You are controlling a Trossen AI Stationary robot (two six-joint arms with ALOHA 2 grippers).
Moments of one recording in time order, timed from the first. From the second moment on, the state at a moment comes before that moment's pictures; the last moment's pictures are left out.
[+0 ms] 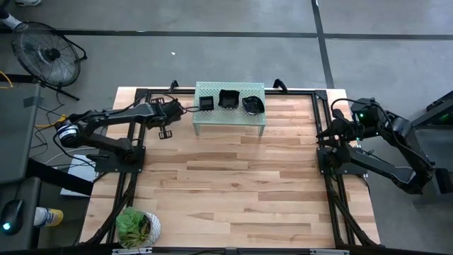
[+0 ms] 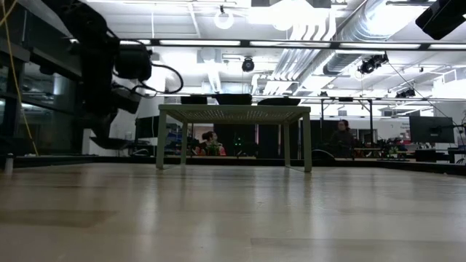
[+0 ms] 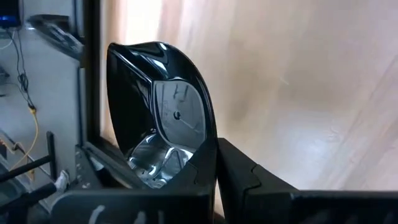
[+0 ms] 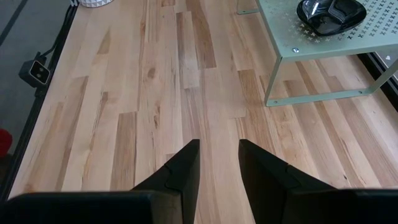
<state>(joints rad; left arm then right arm) 0.57 1.24 0.66 -0.69 -0.51 0.39 -0.68 0.44 0.97 -1.30 -0.50 -0.32</state>
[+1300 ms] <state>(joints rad) 0.21 1.11 1.19 -0.76 -0.76 0.42 -0.68 0.44 0.97 -1.28 -0.50 -0.31</state>
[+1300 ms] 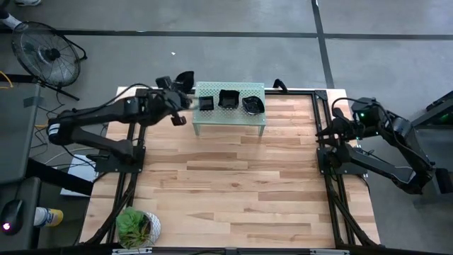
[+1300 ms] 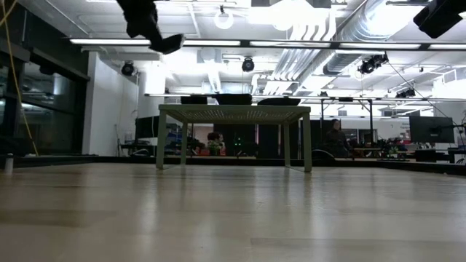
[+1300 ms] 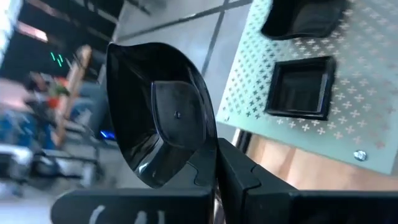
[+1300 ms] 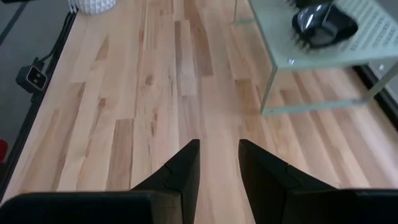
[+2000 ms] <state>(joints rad) -0.10 1.33 1.19 -0.43 -1.14 0.90 -0.68 0.44 0.97 -1.19 -0.47 -0.44</state>
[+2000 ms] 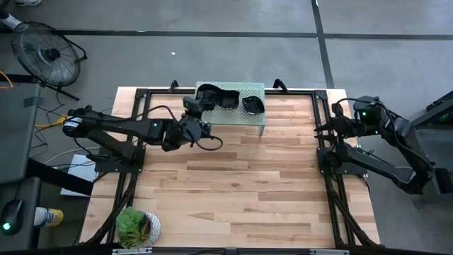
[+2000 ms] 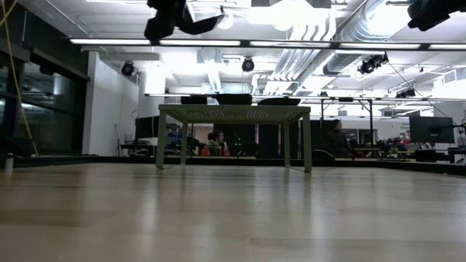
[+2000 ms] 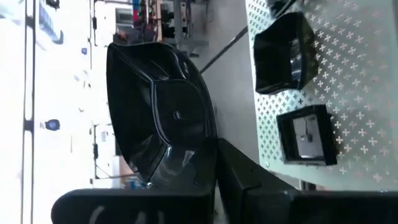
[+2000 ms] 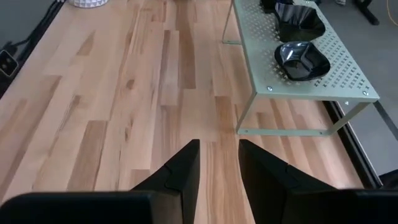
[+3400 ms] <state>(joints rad) -0.11 1.39 1.19 -0.18 -1.17 1.53 -0.65 0.66 0.97 -0.45 -0.65 0.24</state>
